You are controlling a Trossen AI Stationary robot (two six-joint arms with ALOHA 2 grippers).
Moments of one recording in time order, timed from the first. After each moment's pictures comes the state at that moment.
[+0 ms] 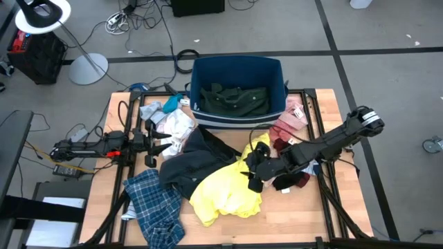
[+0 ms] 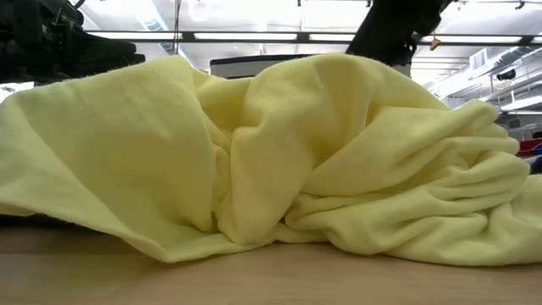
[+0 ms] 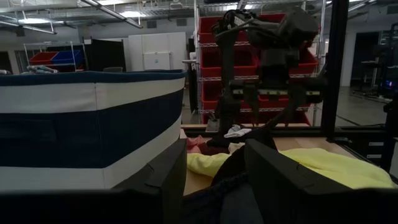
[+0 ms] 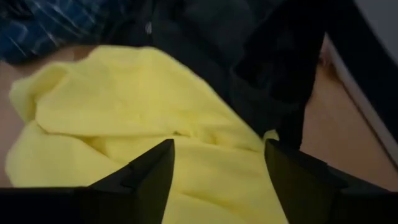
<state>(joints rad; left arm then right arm) -0.02 0.00 0.01 0.17 -0.13 0.05 0.40 1.47 1.04 -0.42 0.45 0.50</state>
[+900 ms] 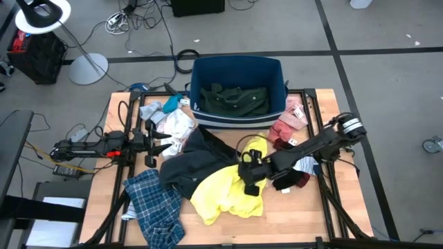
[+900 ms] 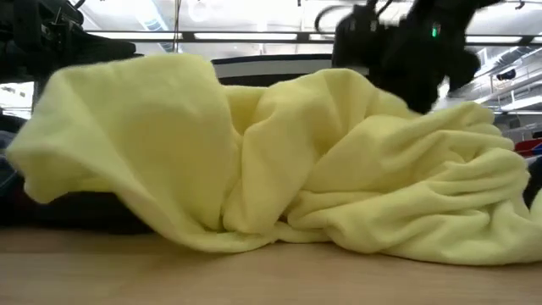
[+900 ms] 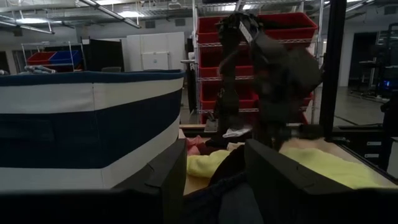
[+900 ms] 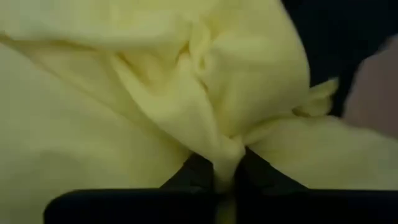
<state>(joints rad) -0.02 0.00 0.01 0.17 -0.12 0.05 0.35 1.68 1.06 -0.47 0.30 0.43</state>
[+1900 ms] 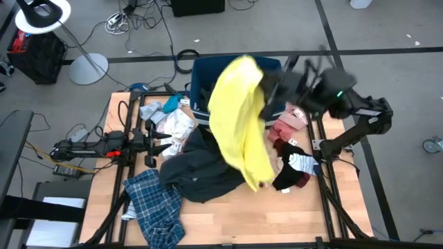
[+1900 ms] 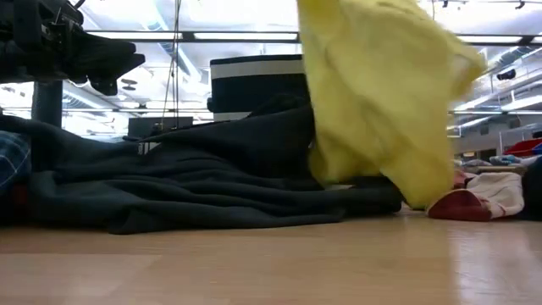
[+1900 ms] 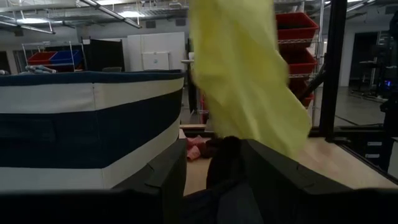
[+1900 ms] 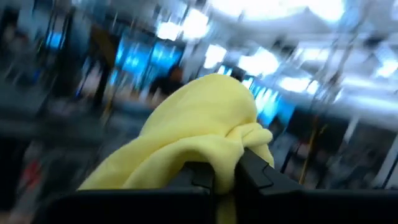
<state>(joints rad) -0.02 0.00 0.01 0.17 -0.12 0.05 0.11 1.36 1.82 -0.15 0.55 -0.46</state>
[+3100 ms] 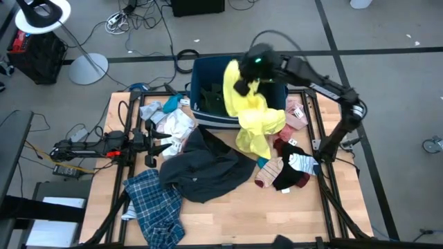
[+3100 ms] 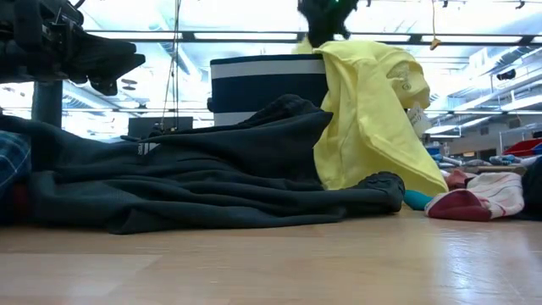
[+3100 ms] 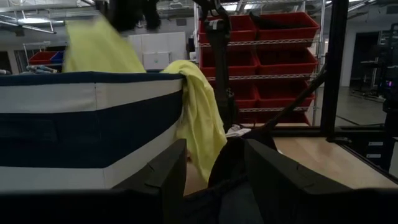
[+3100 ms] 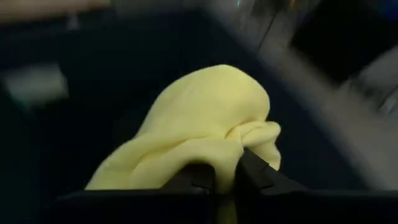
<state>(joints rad) -0.02 0.00 0.01 0.17 -0.13 0.05 -0.44 1.69 1.88 -0.89 0.26 -0.06</state>
